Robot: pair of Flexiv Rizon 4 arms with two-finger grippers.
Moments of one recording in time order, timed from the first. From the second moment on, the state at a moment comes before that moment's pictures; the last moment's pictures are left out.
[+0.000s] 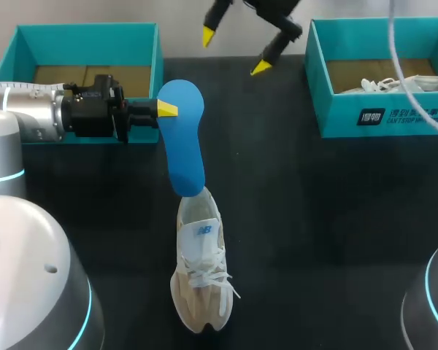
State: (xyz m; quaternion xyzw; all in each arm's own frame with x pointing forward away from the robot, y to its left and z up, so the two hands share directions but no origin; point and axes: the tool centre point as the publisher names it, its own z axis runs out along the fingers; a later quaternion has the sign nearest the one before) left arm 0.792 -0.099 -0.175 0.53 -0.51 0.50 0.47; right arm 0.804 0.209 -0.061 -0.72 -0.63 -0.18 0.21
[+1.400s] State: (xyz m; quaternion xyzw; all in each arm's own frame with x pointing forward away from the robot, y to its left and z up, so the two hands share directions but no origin) left arm 0.792 -0.099 -0.175 0.53 -0.51 0.50 0.47; right arm 0.800 0.202 -0.133 -0.59 -0.51 -0.43 0.45
